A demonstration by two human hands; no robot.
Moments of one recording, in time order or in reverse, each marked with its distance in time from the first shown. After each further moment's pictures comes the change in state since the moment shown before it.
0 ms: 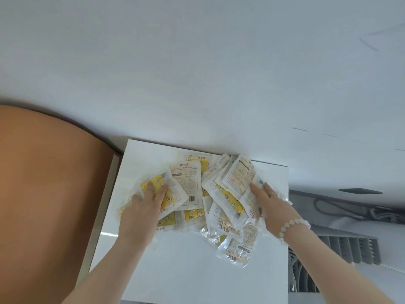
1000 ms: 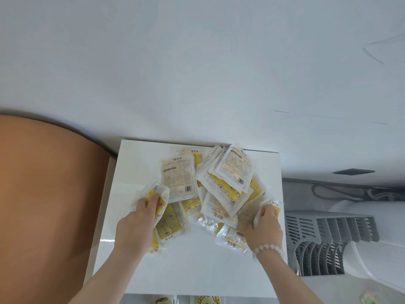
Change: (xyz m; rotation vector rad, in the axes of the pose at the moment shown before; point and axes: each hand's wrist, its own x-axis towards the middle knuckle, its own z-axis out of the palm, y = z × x) left_hand -0.027 0.003 0.003 0.029 -0.031 0.001; right_hand -0.042 -0.041 0.074 0.698 0.366 0.470
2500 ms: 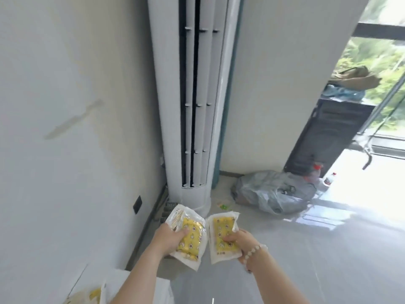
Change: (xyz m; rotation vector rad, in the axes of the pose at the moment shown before) left_hand -0.304 0.263 -0.203 -0.287 -0.571 1.000; right_hand -0.385 0.161 -0.213 1.799 0.558 0.595
